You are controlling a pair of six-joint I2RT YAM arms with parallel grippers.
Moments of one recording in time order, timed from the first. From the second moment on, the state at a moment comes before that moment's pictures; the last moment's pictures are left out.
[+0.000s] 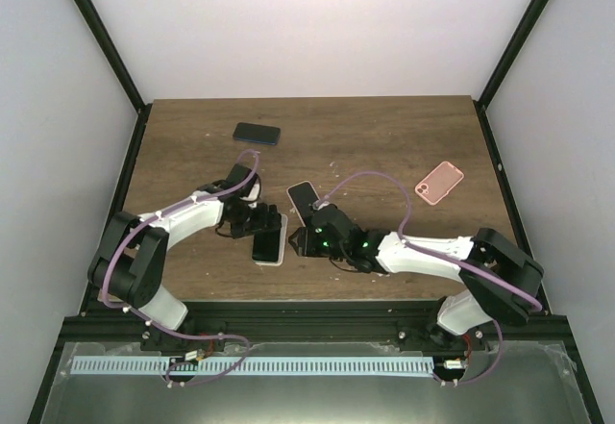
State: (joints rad) left arm -0.46 1.58 0.88 -0.53 0.28 -0.56; right arm 1.00 1.46 0.72 0.05 -0.02 0.89
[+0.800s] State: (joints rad) left arm -0.32 1.50 0.86 -0.57 0.28 -0.52; right arm 0.99 1.66 0.77 0.14 -0.12 0.91
